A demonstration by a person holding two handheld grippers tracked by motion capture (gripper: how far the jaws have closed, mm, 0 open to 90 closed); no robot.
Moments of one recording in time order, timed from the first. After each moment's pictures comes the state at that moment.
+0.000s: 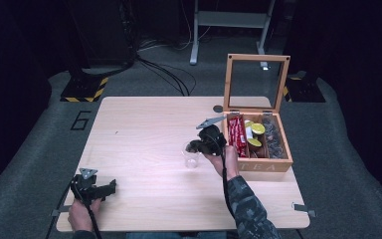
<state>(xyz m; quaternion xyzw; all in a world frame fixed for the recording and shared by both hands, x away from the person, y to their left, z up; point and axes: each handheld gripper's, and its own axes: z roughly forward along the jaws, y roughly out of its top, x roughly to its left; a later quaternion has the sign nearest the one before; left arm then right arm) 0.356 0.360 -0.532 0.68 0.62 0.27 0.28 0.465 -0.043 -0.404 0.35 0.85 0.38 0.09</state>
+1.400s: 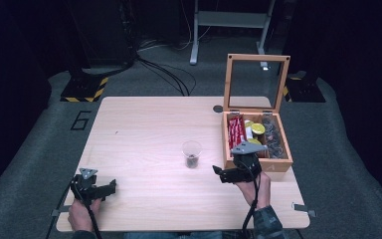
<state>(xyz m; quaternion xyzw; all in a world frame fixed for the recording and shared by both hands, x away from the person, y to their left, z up) 0.356 0.359 -0.532 0.67 0.62 0.27 0.29 0.376 -0.128 -0.403 0.38 0.81 0.41 0.18</state>
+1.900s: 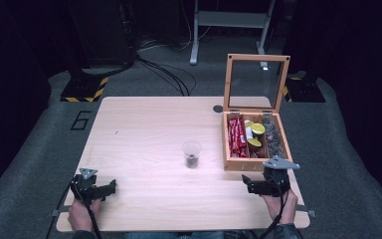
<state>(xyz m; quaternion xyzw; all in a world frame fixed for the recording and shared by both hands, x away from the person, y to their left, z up) 0.356 0.359 -0.532 0.68 0.62 0.27 0.29 0.349 -0.206 -0.440 0.48 0.76 0.37 0.22</state>
